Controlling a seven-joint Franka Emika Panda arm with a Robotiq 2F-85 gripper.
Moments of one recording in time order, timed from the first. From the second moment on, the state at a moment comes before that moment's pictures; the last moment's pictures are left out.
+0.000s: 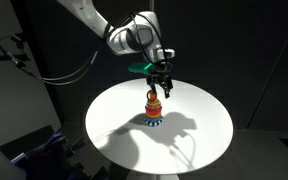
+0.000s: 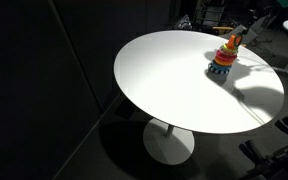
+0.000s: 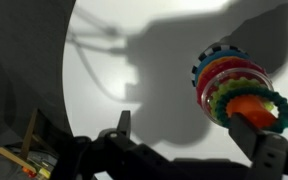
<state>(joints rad) -0.03 0.31 -0.18 -1.99 -0.24 2.38 0.13</state>
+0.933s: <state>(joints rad) -0.03 0.31 -0.19 -1.99 -0.25 2.38 0.14</state>
